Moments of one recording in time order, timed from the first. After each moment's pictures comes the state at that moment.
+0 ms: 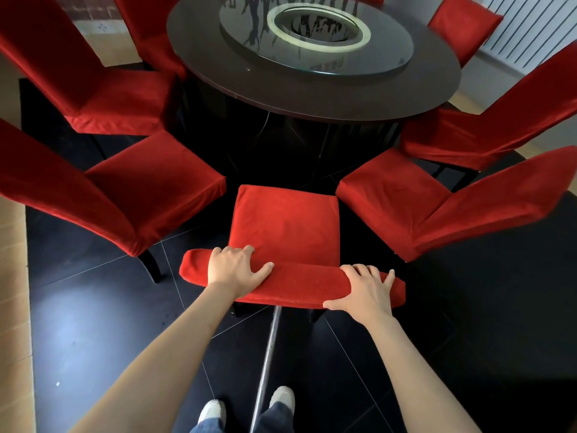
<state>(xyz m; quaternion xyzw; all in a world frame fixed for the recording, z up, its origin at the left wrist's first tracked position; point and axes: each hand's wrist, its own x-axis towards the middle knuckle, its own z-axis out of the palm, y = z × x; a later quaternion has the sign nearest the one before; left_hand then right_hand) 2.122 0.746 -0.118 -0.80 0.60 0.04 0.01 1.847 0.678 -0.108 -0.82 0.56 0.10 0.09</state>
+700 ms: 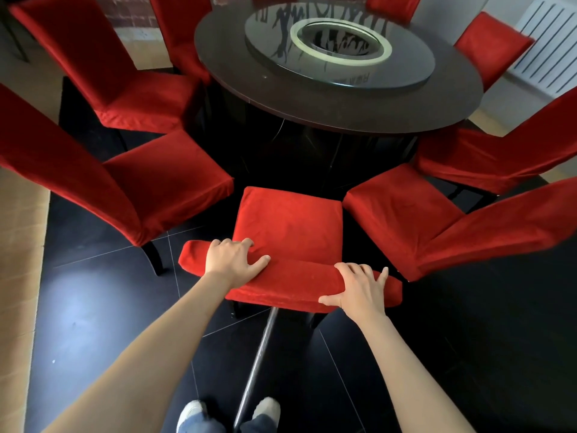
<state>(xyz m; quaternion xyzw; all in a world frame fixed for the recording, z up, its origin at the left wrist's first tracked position) 2.093 0.728 -0.118 -0.82 0.56 0.05 0.00 1.825 0.646 -0.107 -0.86 0.51 0.07 0.06</state>
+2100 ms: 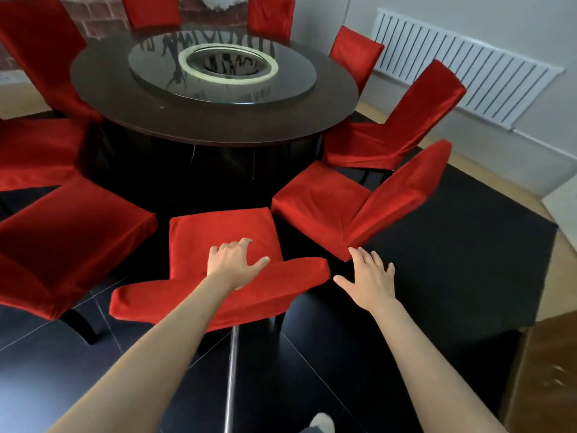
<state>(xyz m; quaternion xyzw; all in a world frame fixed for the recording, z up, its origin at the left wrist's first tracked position) 1.990 0.666 -0.060 -0.74 0.65 0.13 -0.06 1.702 0.655 -0.037 -0.73 0.68 0.03 0.08</state>
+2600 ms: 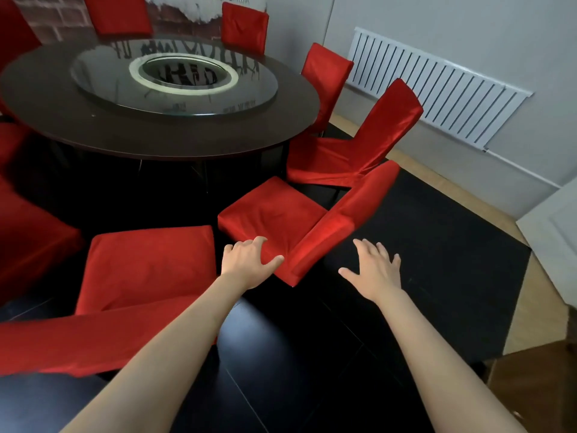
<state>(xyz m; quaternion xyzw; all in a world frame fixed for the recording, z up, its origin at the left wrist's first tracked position) 1.739 0.520 -0.045 -0.73 0.66 0.16 -0.12 1.473 0.499 -0.003 -0.73 0.68 0.03 0.04</state>
